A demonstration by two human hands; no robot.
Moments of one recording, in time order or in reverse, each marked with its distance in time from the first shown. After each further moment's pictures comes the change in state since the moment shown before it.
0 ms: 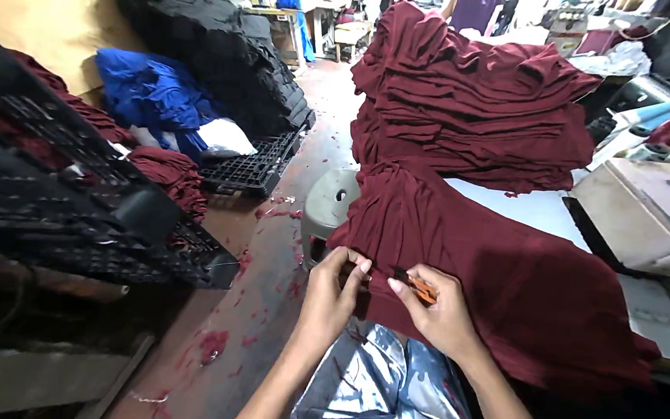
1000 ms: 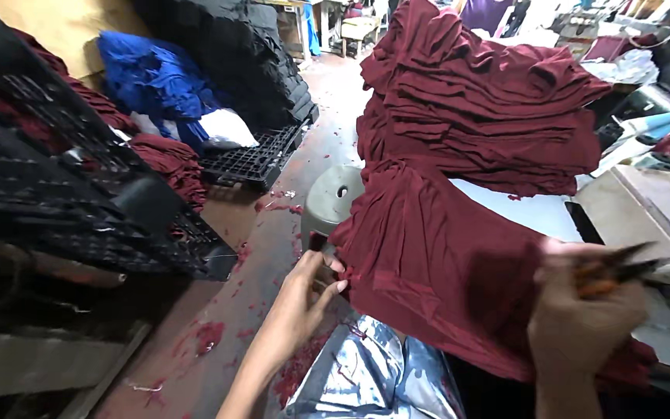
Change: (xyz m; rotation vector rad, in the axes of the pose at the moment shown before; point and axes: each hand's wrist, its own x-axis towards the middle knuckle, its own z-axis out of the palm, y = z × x) left_hand -0.020 -0.017 -0.044 0.137 -0.146 -0.057; right_hand 0.012 -0.030 -0.085 -0.094 0.606 -0.094
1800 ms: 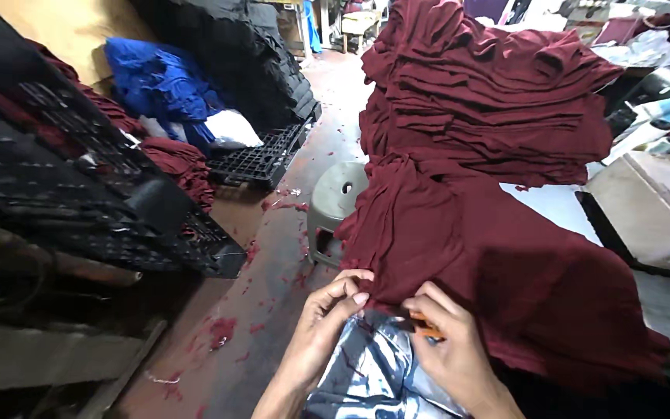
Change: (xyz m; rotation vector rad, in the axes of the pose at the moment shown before) left_hand -0.028 0.029 0.031 -0.801 0.061 -0.091; right_hand -0.089 -0.012 0.040 0.113 -0.624 -0.173
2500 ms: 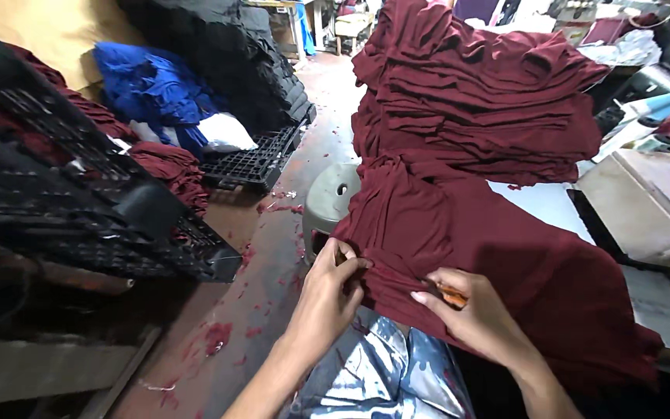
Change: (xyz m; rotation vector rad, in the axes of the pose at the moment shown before) left_hand 0.042 -0.001 -0.005 1.095 -0.038 0.406; right_hand 0.019 0.041 -0.046 -0.125 -0.195 0.232
